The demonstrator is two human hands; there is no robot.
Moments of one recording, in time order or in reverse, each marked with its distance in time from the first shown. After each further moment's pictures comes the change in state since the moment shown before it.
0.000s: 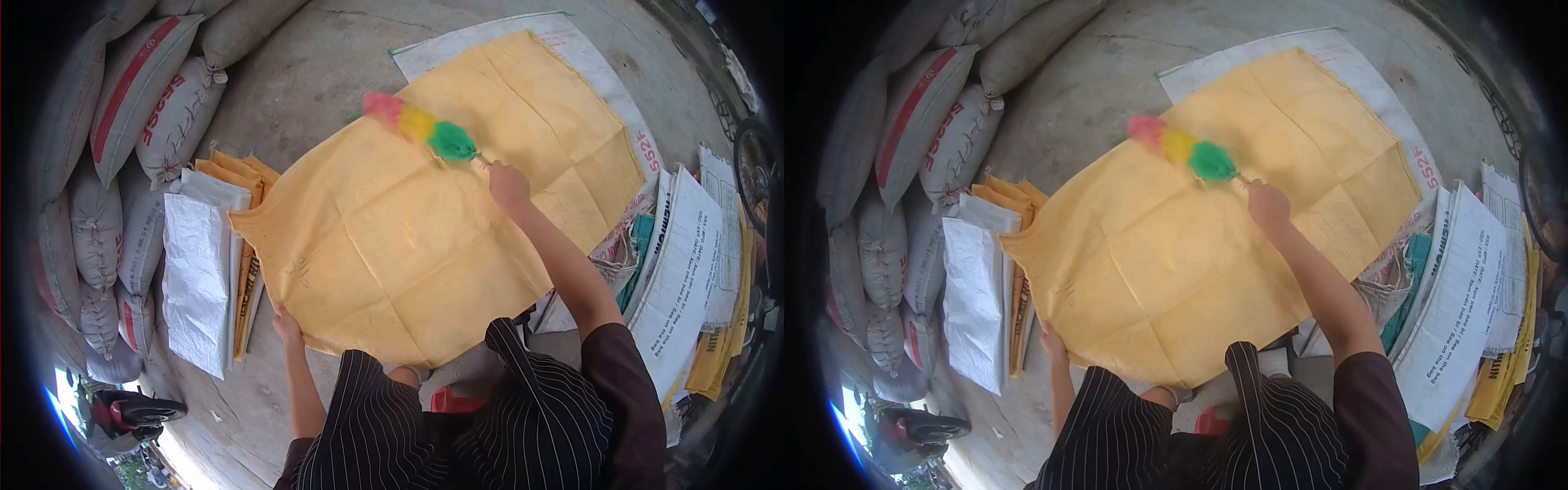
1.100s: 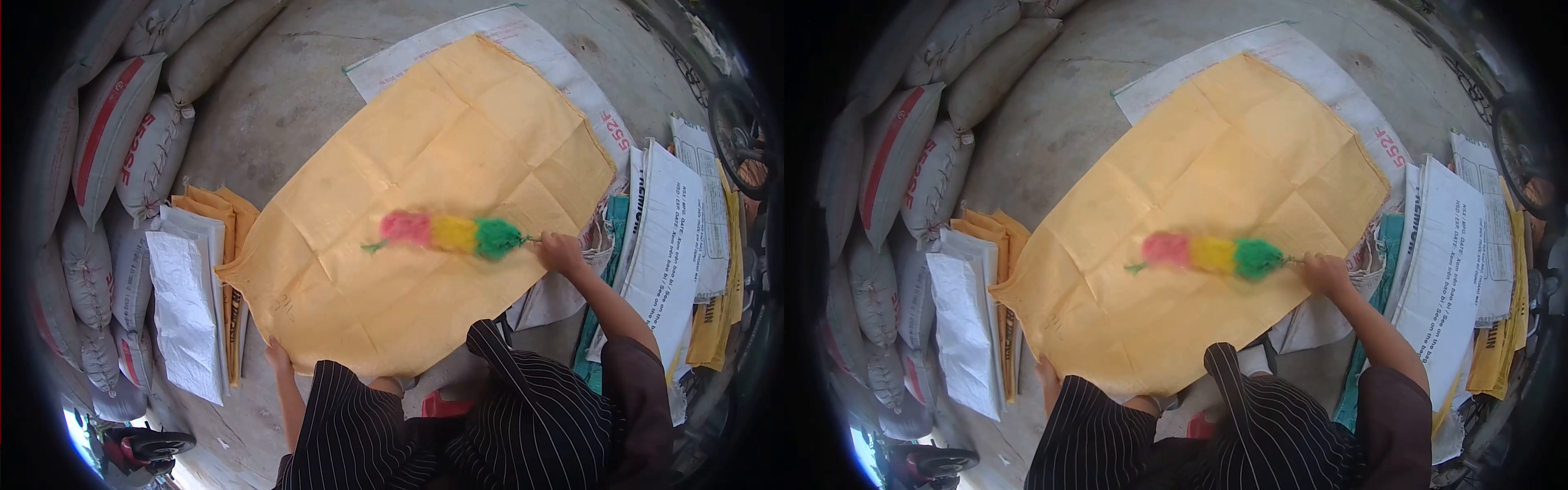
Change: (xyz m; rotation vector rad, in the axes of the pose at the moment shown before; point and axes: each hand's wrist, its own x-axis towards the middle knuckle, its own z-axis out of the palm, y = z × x) left_hand 0.010 -0.057 0.003 0.046 -0.021 0.000; right_hand -0.163 0.192 -0.008 -0.046 0.004 -0.184
